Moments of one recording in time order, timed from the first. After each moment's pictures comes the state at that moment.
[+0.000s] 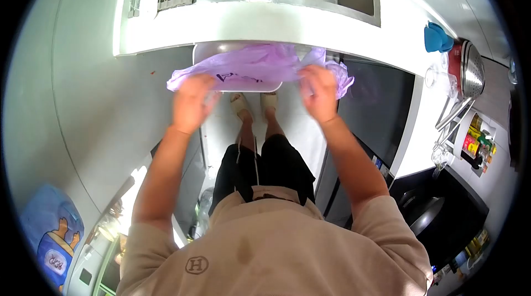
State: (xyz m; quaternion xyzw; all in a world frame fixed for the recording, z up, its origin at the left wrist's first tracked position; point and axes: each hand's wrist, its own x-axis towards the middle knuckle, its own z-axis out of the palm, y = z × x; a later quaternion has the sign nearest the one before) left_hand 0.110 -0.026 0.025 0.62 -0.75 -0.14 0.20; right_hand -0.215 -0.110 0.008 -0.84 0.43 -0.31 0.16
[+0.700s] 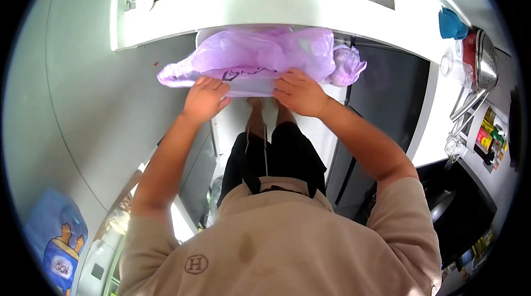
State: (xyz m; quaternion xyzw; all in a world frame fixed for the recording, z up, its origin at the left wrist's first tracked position) left_hand 0.111 -0.009 -0.007 0.54 -0.81 -0.24 0.05; right_hand -0.184 -0.084 -0.017 -0.96 0.16 -0.14 0.17
